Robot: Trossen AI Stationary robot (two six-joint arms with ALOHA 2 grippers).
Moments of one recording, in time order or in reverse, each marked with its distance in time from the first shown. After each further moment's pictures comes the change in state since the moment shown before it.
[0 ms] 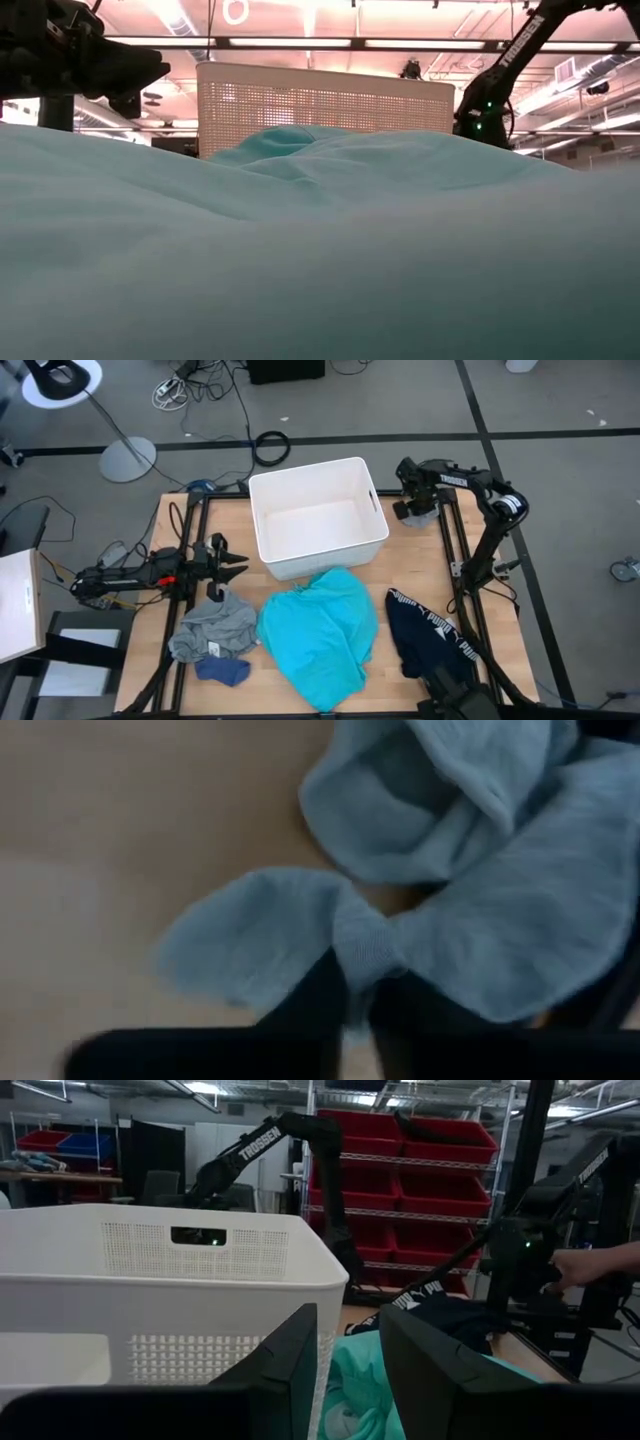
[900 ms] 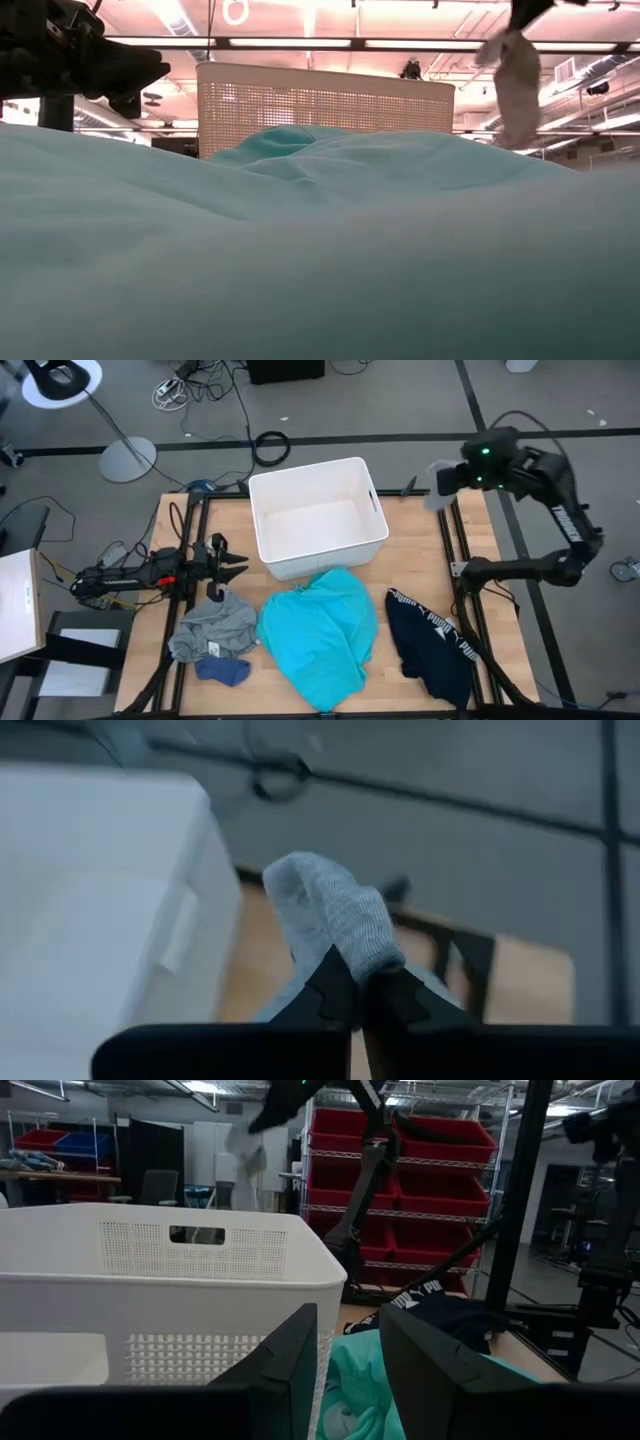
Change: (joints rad) left arm 0.000 0.000 0.000 0.000 0.003 0.000; right arm 0.317 -0.687 0.568 -0.445 0.132 0.110
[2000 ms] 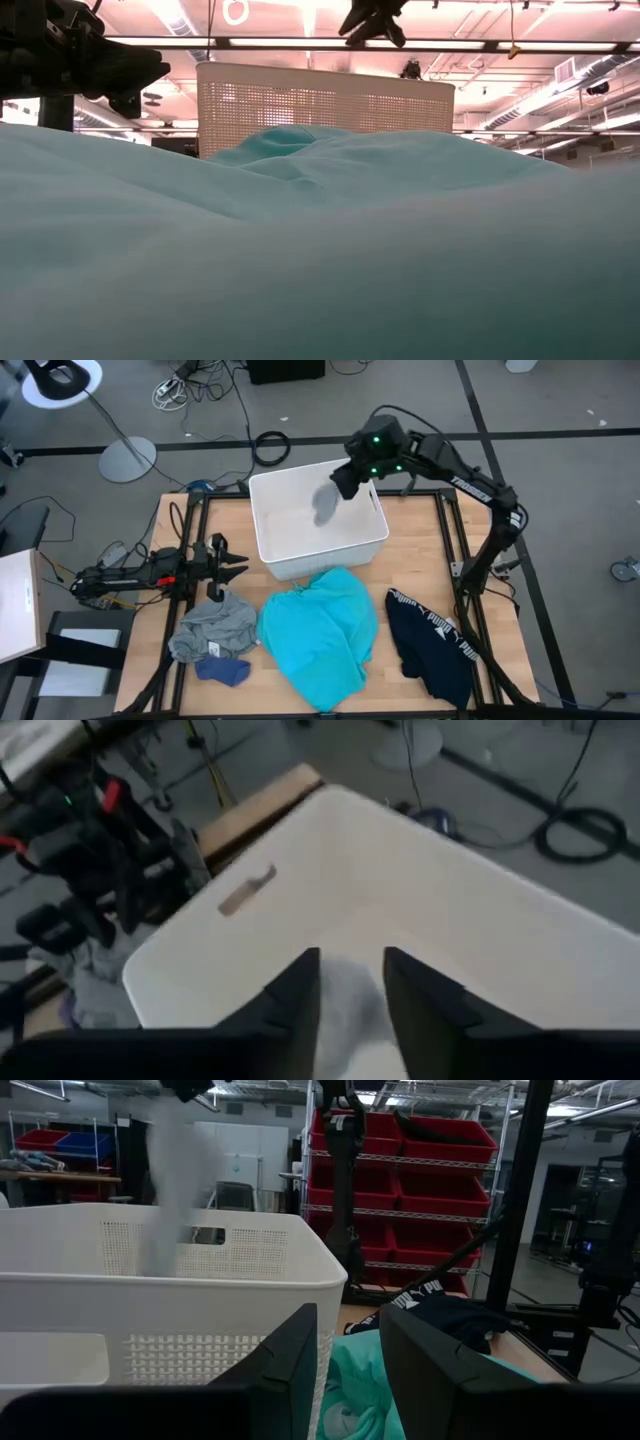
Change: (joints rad) left arm 0.000 0.000 0.000 0.000 -0.001 0.000; right arm 0.263 0.617 0.317 0.481 -0.446 -0.136
